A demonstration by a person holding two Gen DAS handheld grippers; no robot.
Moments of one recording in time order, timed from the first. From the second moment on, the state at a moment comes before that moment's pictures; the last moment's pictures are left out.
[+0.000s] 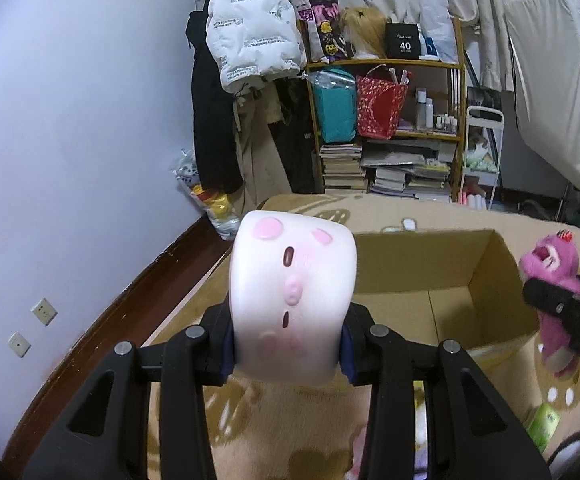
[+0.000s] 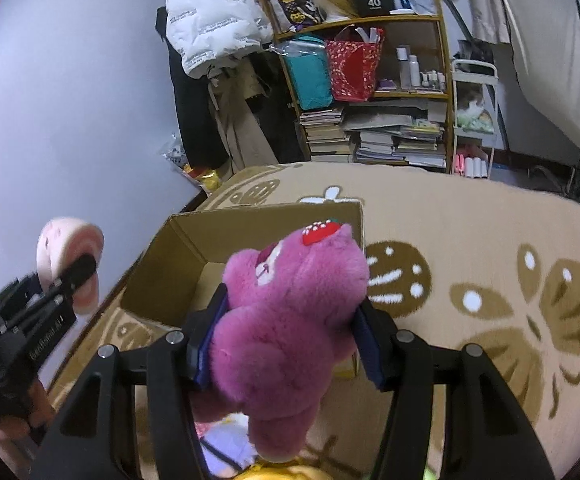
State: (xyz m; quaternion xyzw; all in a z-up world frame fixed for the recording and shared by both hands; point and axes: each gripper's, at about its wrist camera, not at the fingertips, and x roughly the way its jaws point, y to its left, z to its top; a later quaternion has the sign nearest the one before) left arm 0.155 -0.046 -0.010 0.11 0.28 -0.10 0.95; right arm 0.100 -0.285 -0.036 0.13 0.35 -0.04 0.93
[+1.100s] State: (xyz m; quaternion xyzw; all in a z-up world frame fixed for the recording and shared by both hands) left arm 0.202 -0.074 -0.037 0.12 0.31 -0.10 0.94; right arm 0.150 -0.292 -0.056 0.07 0.35 0.00 0.93
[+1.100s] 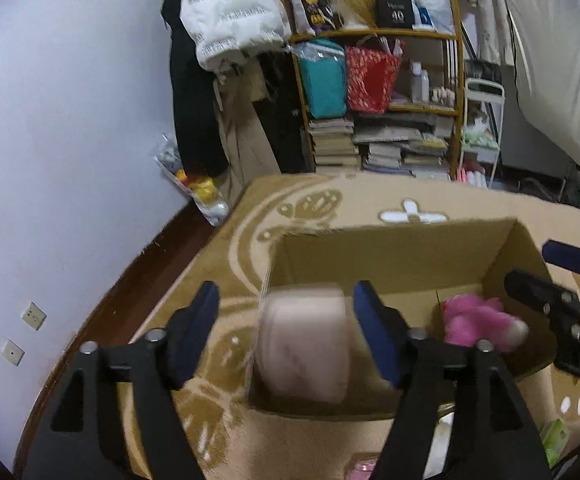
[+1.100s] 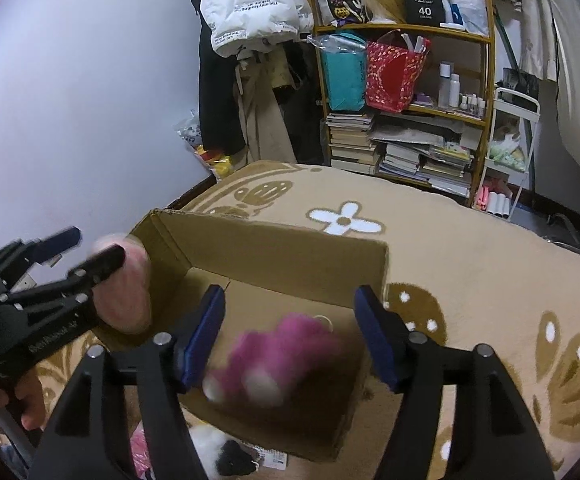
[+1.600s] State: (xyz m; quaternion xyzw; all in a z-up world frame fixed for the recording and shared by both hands) left arm 0.161 -0.047 0.012 0.13 0.27 -0.05 0.95; right arm 0.106 -0.305 -0.022 0.09 0.35 0.00 0.93
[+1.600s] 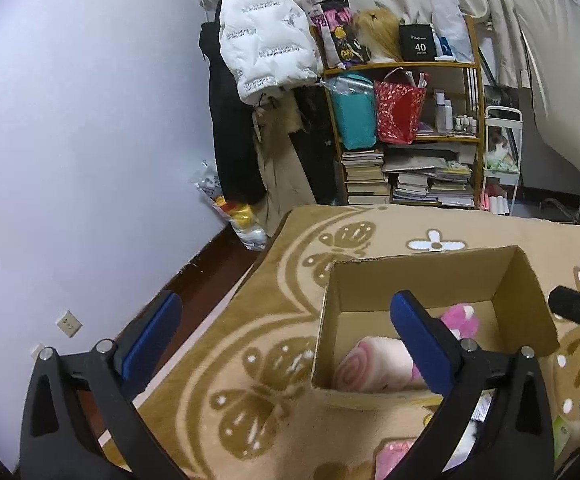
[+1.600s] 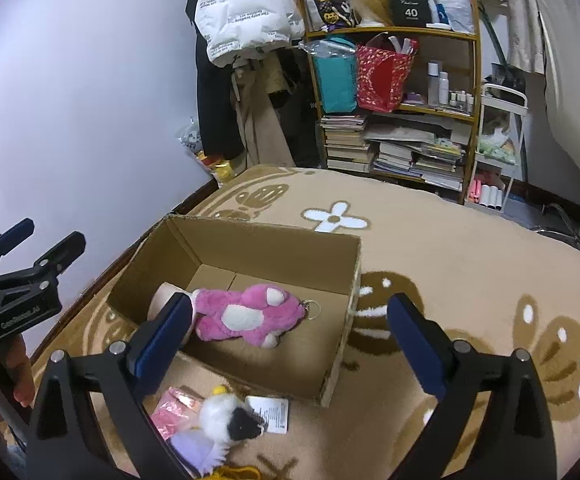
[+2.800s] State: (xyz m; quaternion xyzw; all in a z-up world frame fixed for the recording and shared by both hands) left arm 0.065 -0.009 -0.029 0.11 0.39 -0.05 0.91; right arm 0.008 -0.304 -0.035 0.12 0.38 -0.02 0.92
